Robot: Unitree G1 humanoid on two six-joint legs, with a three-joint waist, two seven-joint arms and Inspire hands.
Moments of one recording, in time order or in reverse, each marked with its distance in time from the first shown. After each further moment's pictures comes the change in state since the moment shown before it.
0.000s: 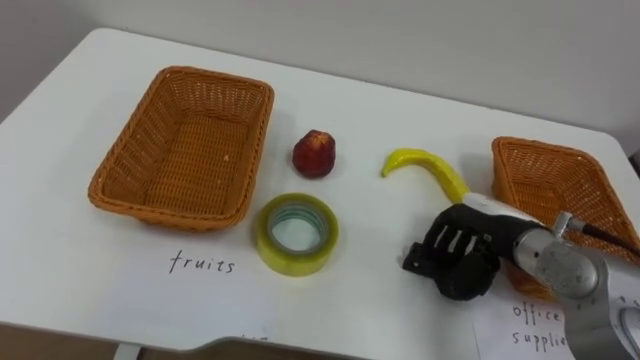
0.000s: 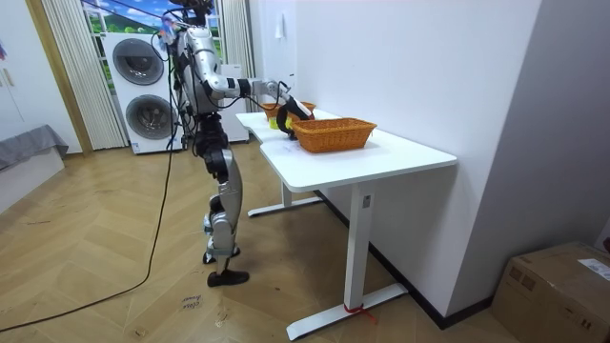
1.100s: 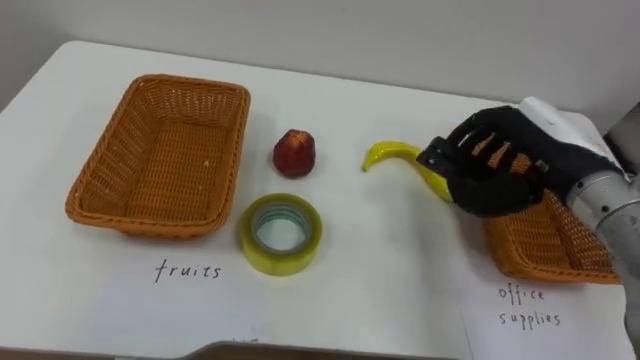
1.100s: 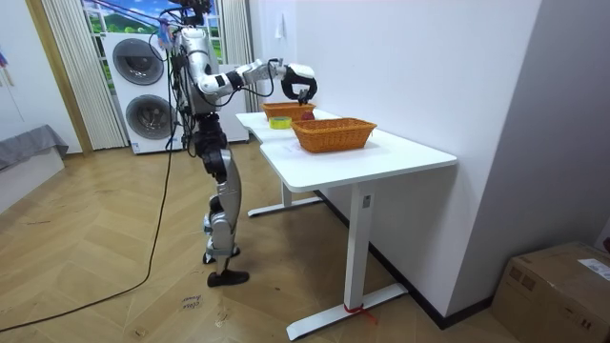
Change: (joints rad) left arm 0.065 -0.049 0.080 -0.009 -0.010 -0.047 0.039; right arm 0.002 0.000 -0.247 -0.247 0.213 -0.092 -0.223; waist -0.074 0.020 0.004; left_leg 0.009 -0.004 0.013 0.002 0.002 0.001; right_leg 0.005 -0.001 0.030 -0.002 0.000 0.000
